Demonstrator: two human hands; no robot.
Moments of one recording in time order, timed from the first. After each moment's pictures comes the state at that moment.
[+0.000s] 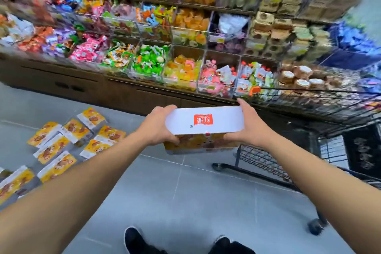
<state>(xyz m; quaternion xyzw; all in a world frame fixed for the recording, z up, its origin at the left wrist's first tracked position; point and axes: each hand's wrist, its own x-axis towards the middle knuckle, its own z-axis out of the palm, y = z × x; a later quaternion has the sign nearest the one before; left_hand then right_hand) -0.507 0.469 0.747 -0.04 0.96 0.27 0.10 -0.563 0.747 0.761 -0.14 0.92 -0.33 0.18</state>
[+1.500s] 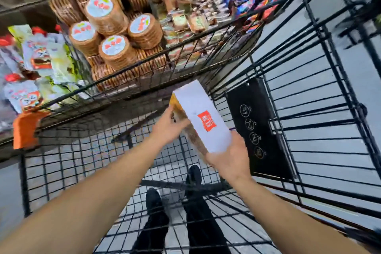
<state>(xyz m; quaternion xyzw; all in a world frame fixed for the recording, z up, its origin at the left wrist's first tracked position) -0.893 1.135 0.450 -0.04 0.80 0.45 0.41 -0.753 1.270 0.459 0.43 0.82 -0.35 0.13</state>
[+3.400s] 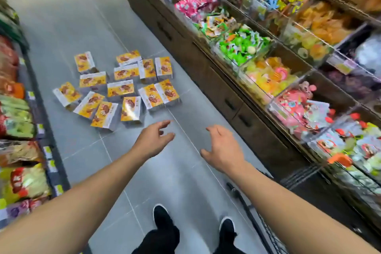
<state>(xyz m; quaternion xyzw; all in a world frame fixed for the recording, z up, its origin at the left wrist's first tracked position) -0.487 0.493 0.649 -0.46 0.76 0.47 -0.02 -0.648 0.647 0.655 -0.48 0.85 -0.09 0.22</state>
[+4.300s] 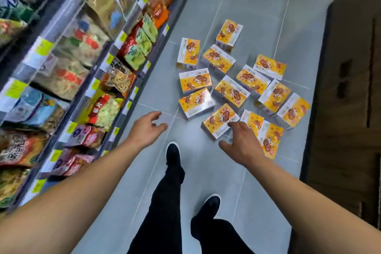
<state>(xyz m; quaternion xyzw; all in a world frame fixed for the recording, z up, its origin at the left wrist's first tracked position) -0.215 0.138 0.517 -0.79 0.37 0.44 -0.19 -0.493 0.080 0.534 -0.74 0.60 0.08 0.31</state>
